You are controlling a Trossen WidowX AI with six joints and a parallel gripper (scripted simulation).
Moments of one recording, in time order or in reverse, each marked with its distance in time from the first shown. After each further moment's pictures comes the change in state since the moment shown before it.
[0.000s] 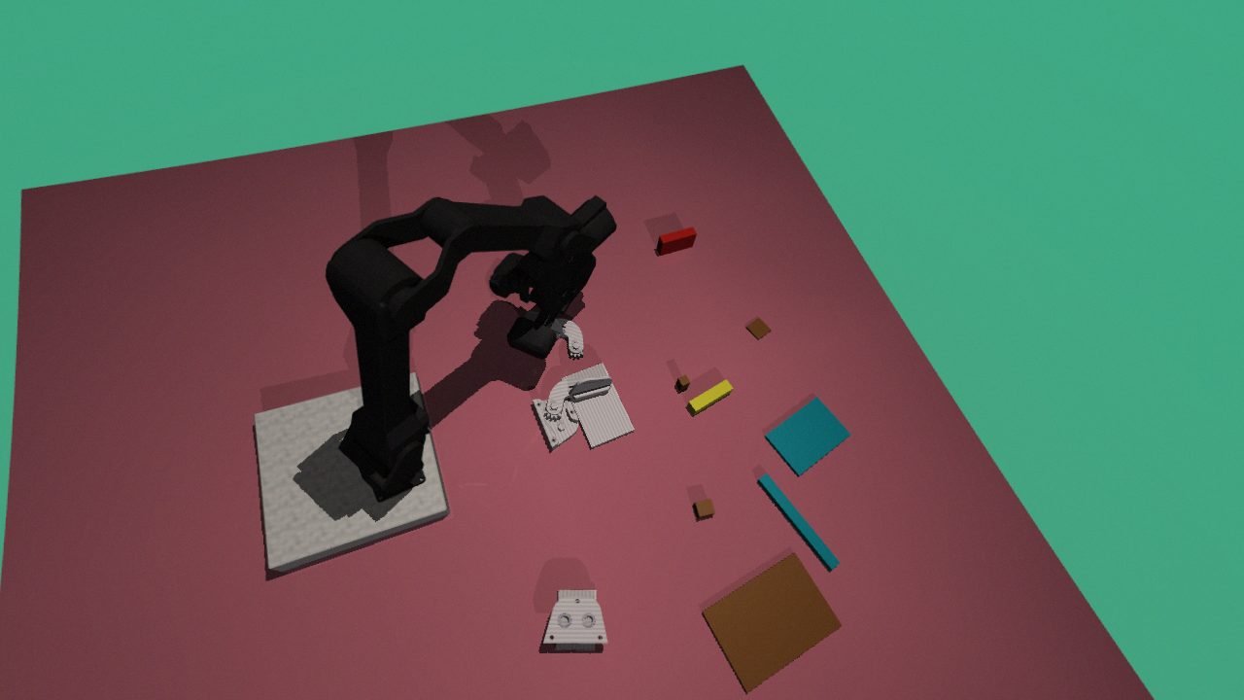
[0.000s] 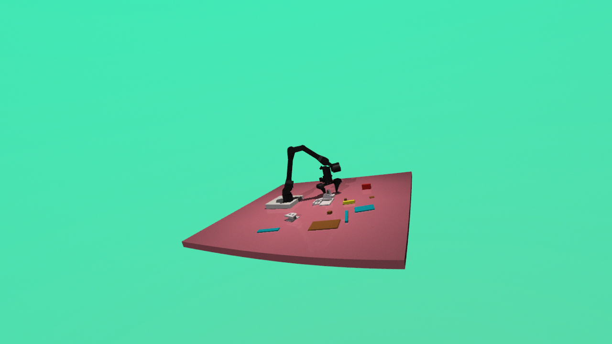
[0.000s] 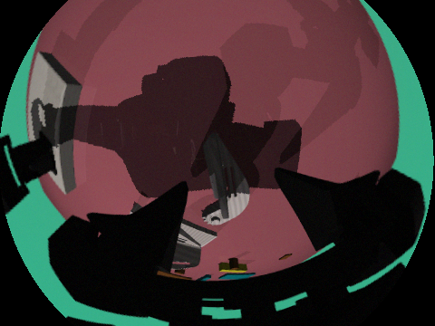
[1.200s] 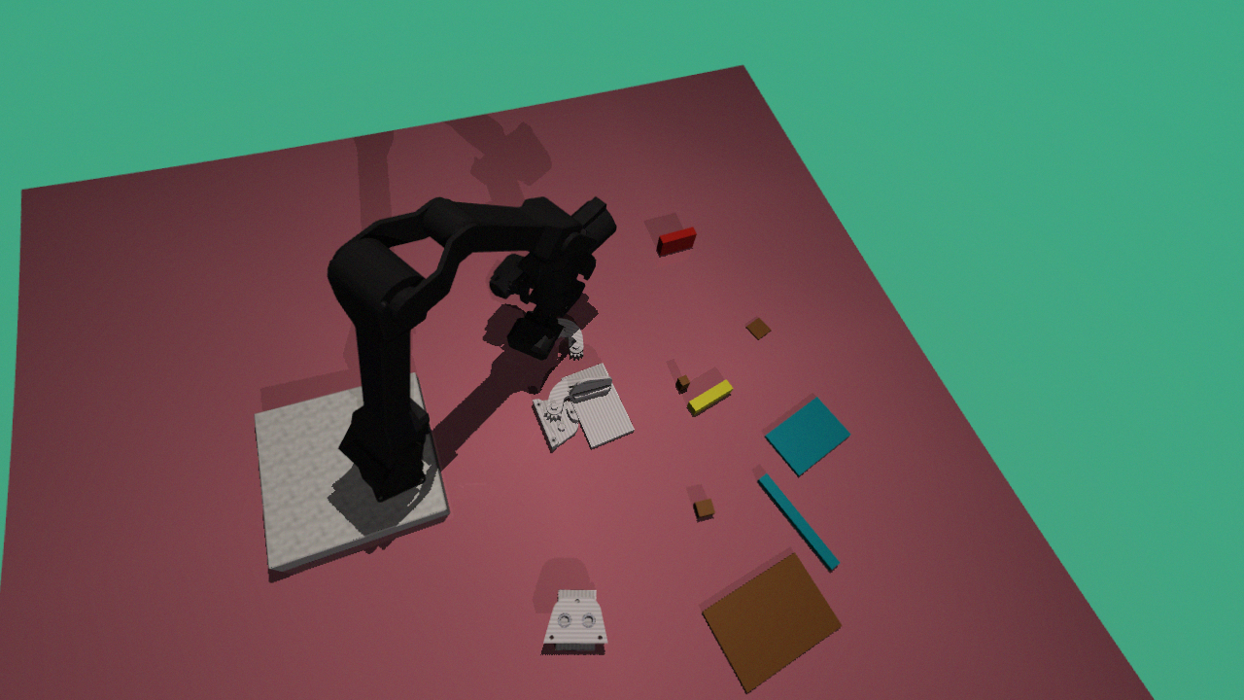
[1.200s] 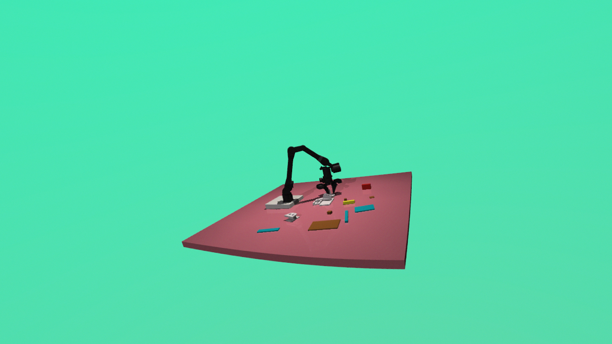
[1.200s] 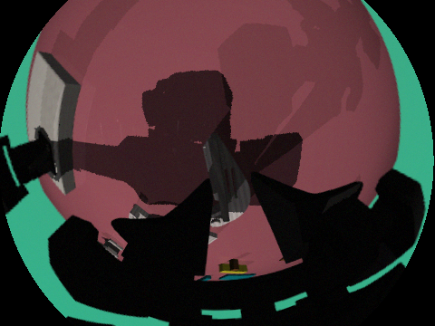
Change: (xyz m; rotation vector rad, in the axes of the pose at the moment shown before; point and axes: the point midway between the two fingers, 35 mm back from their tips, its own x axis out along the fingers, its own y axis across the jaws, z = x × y) arm 0.003 0.000 0.000 0.000 -0.001 0.002
